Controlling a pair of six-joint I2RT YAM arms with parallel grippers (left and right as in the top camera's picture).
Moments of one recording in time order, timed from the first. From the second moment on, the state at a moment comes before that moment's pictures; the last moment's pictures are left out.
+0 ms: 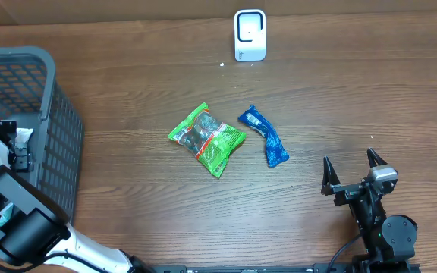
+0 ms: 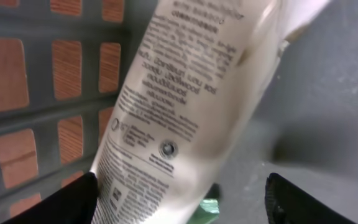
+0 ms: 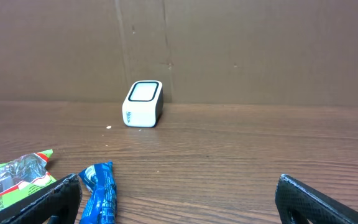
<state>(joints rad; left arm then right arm) 0.79 1.96 1.42 -0.64 -0.32 0.63 0.09 0.01 0.02 -0.03 -0.11 0.07</state>
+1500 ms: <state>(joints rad) 0.72 2.00 1.45 -0.69 -0.06 0.12 0.09 0.01 0.02 -0.03 -0.11 0.07</state>
